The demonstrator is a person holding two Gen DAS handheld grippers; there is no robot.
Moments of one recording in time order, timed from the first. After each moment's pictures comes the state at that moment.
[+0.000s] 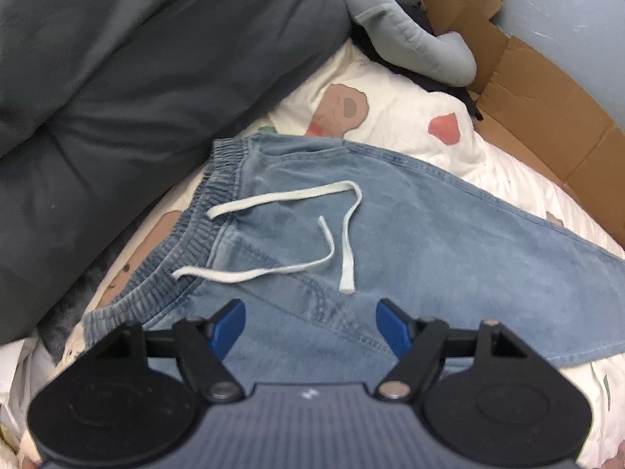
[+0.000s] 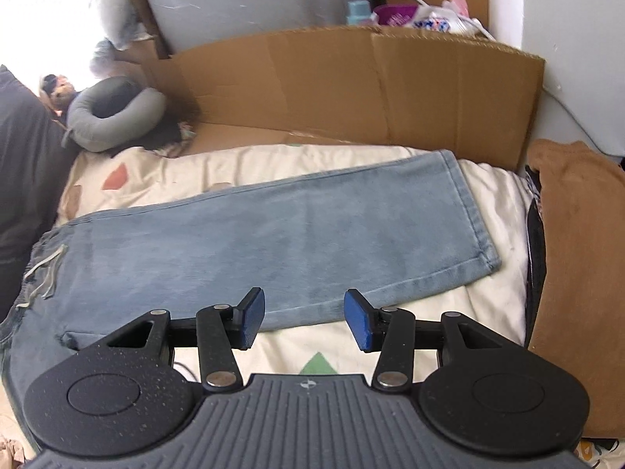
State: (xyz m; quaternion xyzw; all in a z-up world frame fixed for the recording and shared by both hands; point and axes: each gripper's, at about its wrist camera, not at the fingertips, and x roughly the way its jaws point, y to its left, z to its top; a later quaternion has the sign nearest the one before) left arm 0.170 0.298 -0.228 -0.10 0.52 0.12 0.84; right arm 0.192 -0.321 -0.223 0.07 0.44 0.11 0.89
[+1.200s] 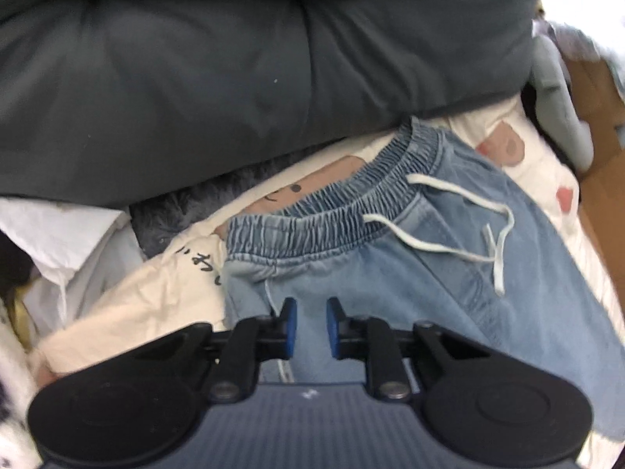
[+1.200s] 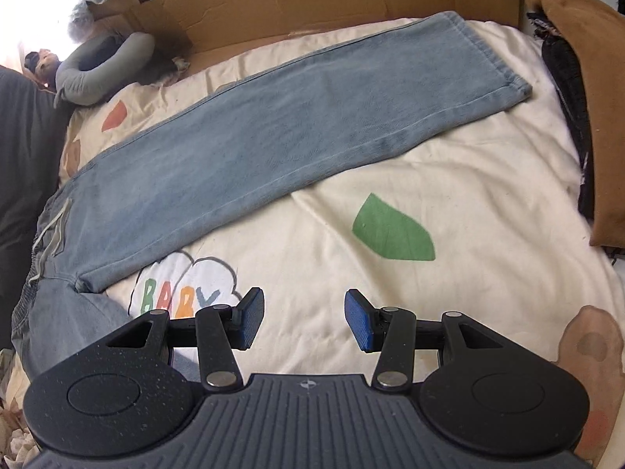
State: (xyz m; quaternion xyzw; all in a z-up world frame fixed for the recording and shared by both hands) left arm 0.071 0.439 -0.259 -0.26 0.49 0.25 0.79; right arm 0.120 -0.274 -0.305 0.14 0.52 0.09 0.84
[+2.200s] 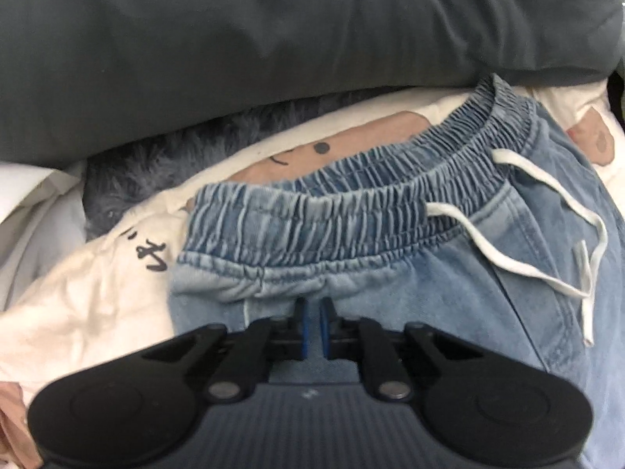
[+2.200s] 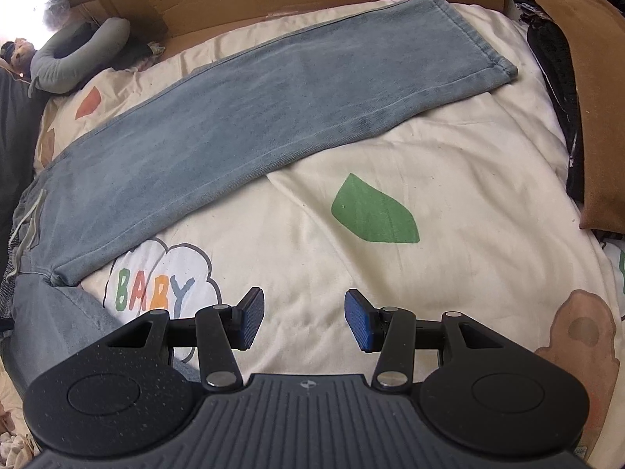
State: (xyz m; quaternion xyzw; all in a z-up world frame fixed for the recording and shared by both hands) left arm 0.124 0.467 -0.351 -0.29 0.52 0.32 0.74; right arm 0.127 -0.271 -0.315 0.12 0.55 0.06 0.83
